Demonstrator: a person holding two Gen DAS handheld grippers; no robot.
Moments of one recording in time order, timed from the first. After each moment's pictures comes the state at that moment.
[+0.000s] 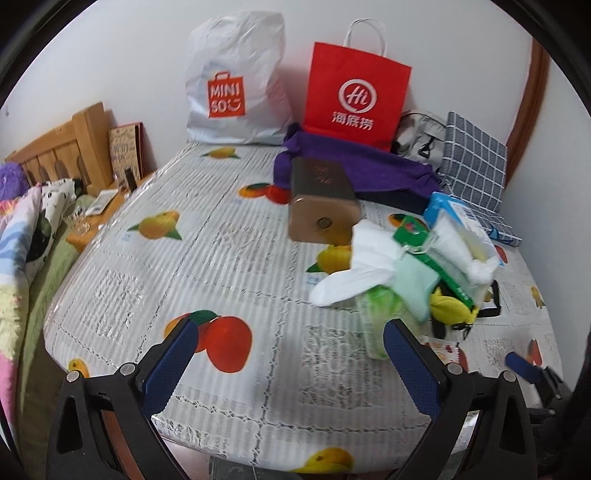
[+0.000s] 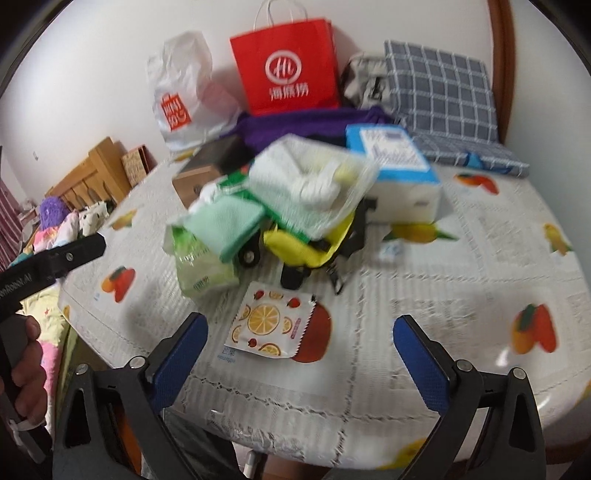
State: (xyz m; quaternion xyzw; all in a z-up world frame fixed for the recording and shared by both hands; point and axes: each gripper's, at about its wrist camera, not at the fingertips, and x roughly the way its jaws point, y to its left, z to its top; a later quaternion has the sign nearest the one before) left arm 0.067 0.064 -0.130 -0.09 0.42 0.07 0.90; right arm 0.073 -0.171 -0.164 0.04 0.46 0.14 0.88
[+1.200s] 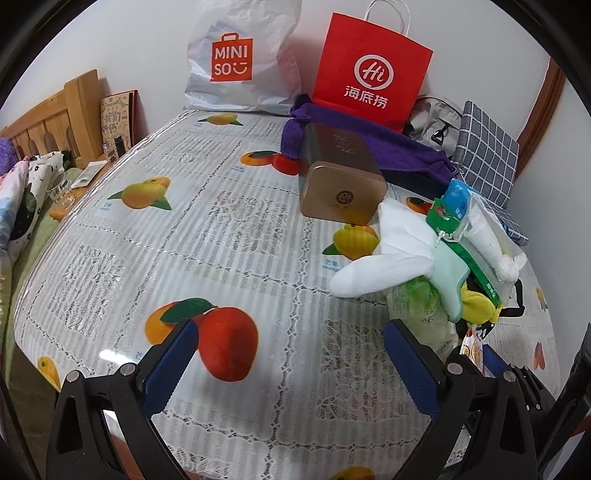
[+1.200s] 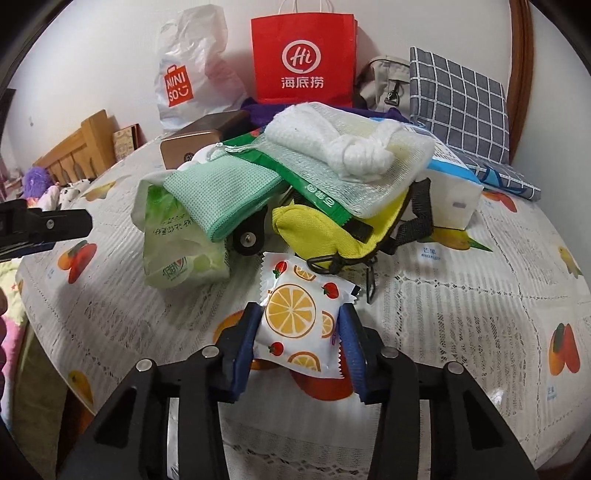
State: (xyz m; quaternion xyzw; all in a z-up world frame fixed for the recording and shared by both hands) left arm 0.088 0.083 -0.168 -0.12 0.45 0.05 0.88; right arm 0.074 -0.139 -0.207 -0.03 0.41 0.13 0.90
